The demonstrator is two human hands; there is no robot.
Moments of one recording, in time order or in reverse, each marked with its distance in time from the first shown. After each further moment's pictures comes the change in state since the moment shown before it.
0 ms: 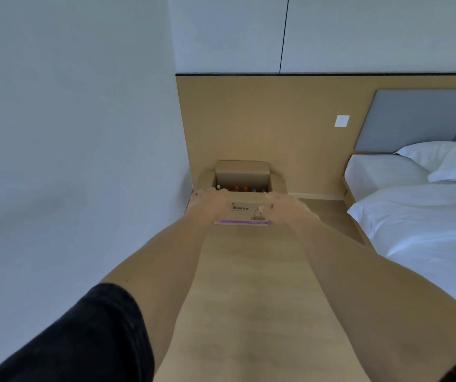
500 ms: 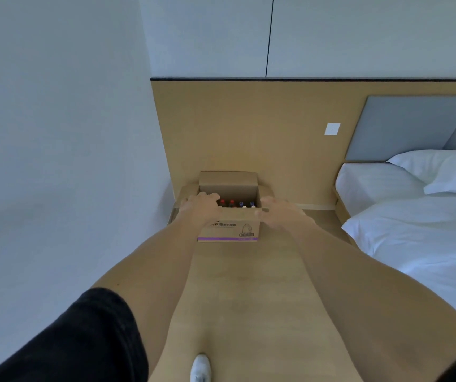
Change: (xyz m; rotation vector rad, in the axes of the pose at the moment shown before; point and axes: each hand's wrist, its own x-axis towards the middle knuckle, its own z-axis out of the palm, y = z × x) left_hand 0.186 0.005 0.002 -0.054 -0.056 0.026; right_hand 0.173 0.034 -0.023 0.035 0.000 0.048
